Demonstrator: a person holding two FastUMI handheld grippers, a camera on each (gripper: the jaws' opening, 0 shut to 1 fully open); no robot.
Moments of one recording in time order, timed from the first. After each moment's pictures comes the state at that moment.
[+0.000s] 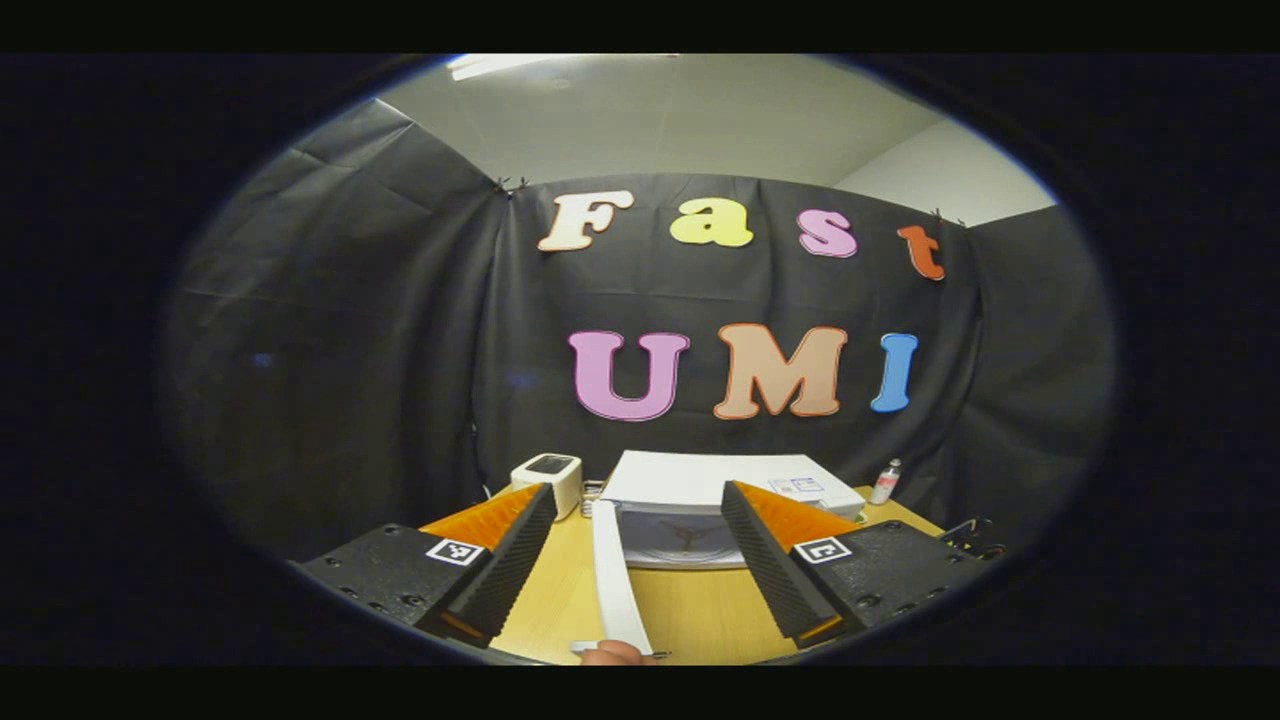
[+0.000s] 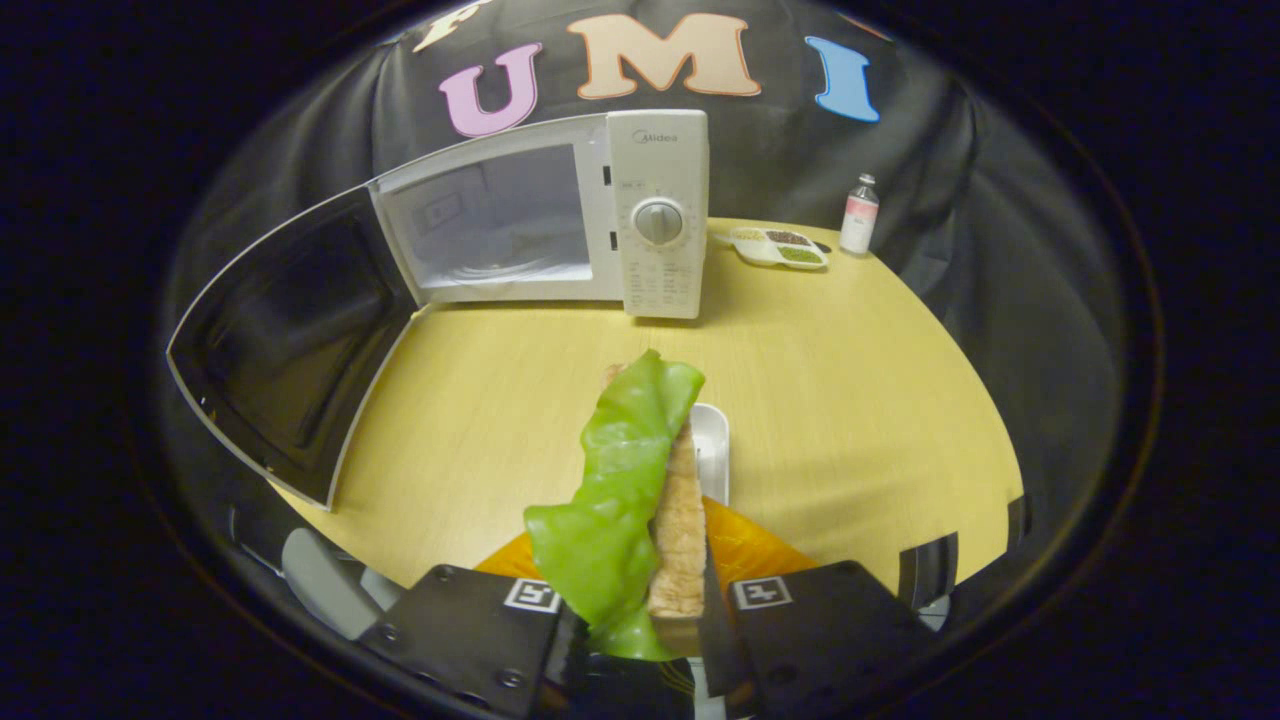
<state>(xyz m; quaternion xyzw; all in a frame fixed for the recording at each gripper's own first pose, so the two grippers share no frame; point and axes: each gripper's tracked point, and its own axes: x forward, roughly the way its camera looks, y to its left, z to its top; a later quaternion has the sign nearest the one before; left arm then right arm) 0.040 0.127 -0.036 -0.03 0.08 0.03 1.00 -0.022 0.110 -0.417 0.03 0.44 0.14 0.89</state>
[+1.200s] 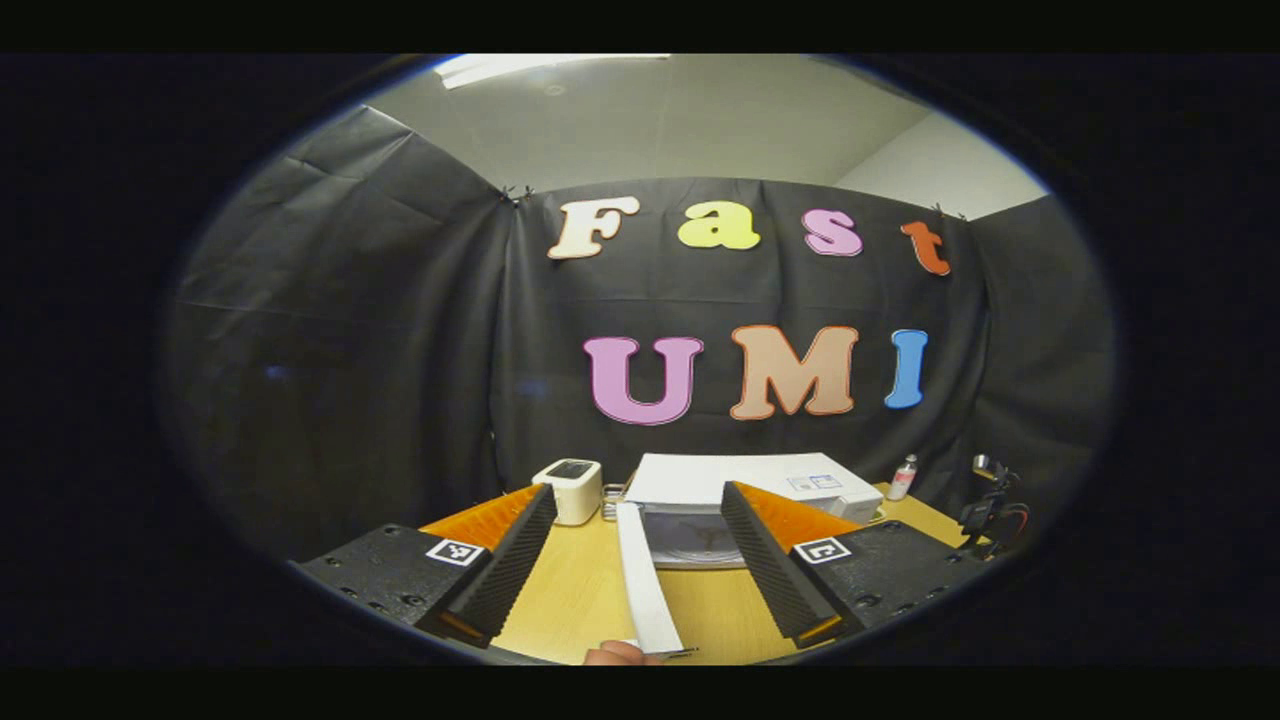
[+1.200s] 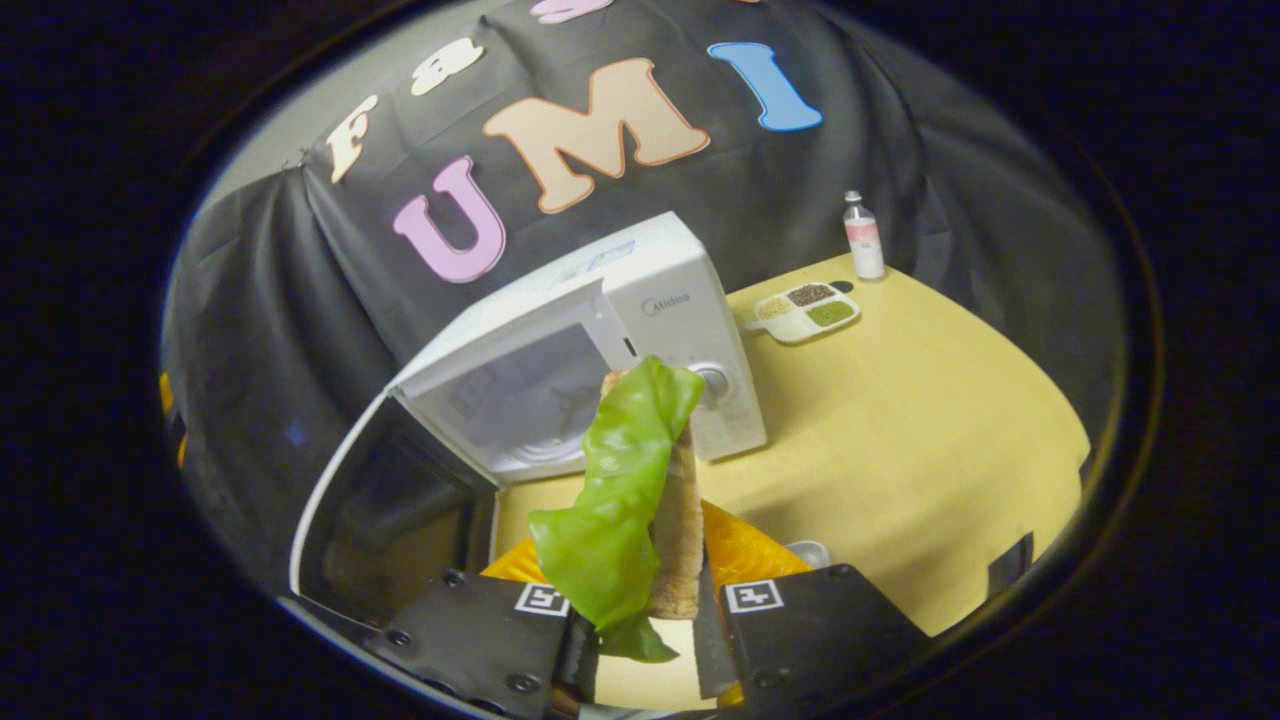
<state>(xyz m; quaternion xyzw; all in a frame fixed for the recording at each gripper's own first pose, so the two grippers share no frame) 0.028 0.149 -0.030 -0.01 0.07 0.05 1.00 0.083 0.181 -0.314 0.27 0.35 0.12 0.89</state>
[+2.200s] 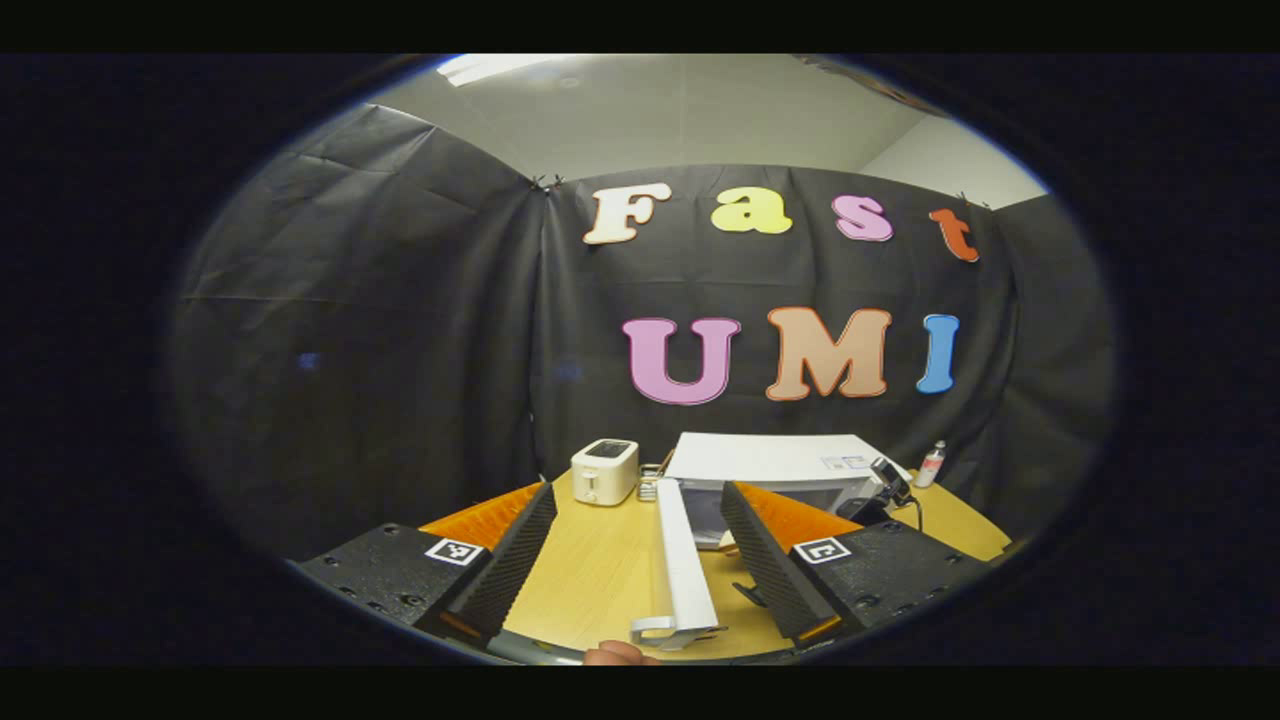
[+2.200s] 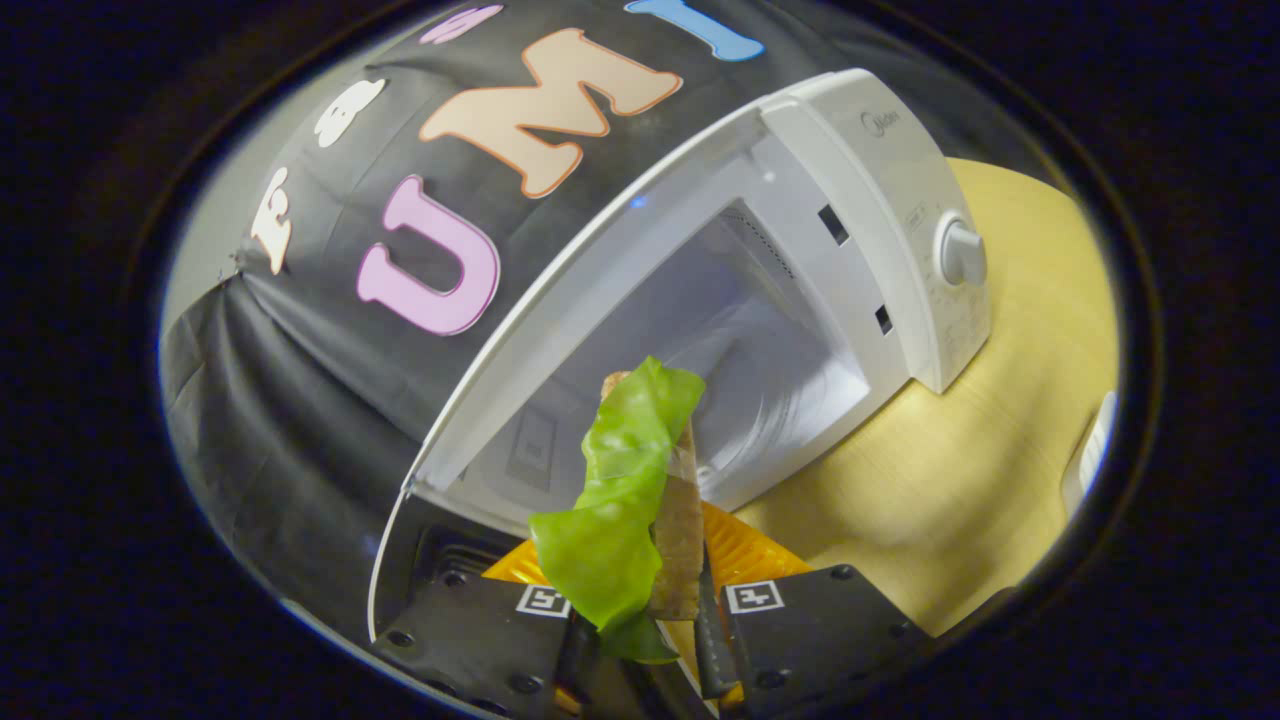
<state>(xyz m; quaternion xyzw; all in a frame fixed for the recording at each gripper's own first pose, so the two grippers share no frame) -0.012 0.177 -0.057 0.01 0.11 0.11 0.99 0.178 0.368 -0.351 0.44 0.35 0.06 0.83</state>
